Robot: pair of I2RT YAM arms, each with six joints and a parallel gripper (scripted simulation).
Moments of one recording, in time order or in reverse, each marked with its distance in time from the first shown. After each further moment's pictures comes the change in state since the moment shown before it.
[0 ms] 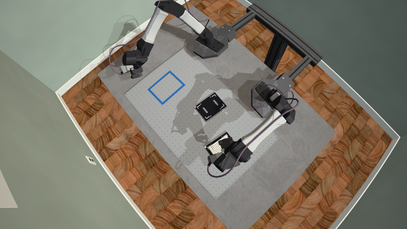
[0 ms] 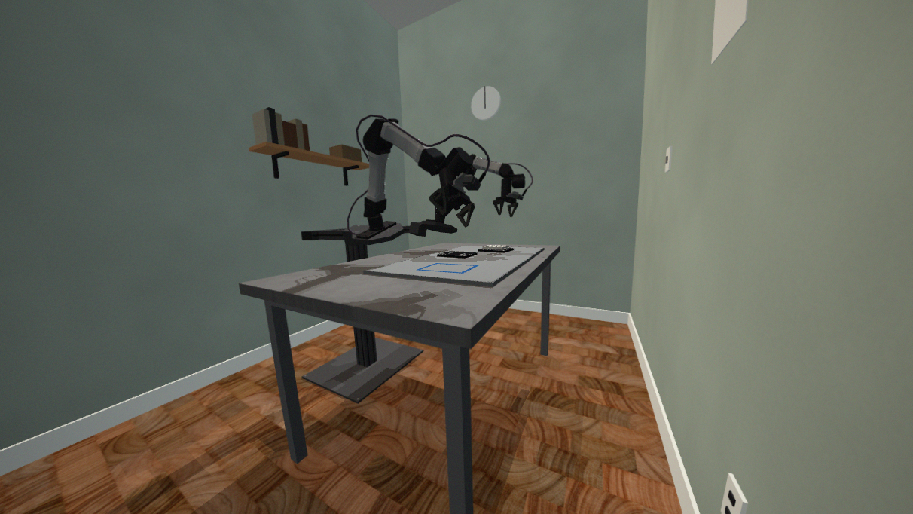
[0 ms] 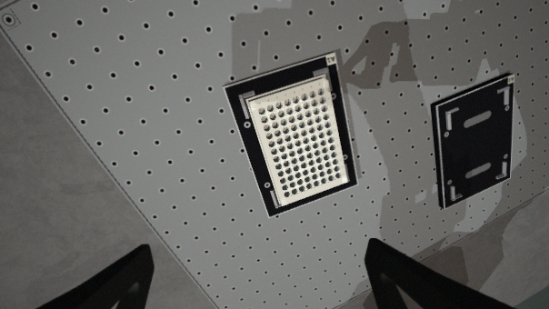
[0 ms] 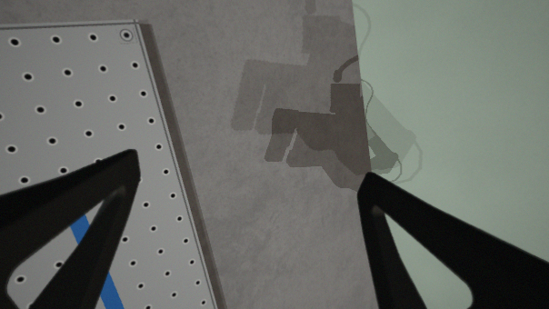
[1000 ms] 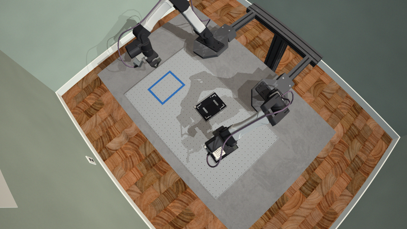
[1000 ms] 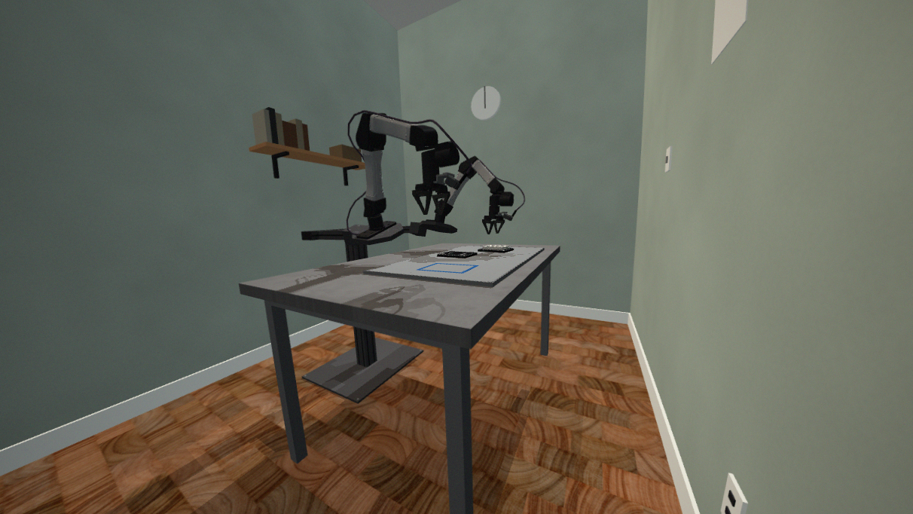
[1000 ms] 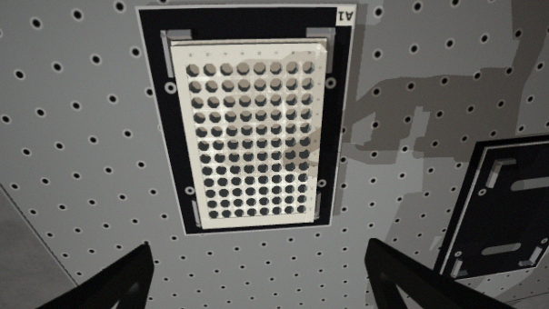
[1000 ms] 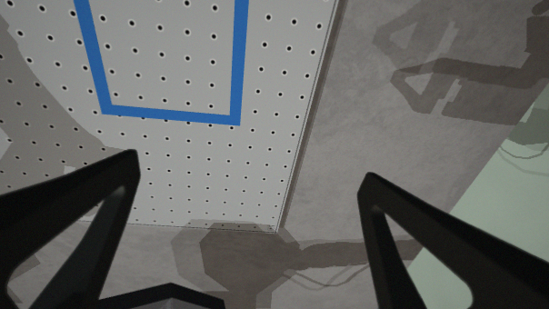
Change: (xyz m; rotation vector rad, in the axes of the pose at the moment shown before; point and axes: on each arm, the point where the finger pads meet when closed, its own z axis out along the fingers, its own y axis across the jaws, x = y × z) left arm 0.028 -0.065 0.104 -0.120 0.115 -0.259; right arm 0.100 0.011 -0.101 -0.485 0.476 -0.213
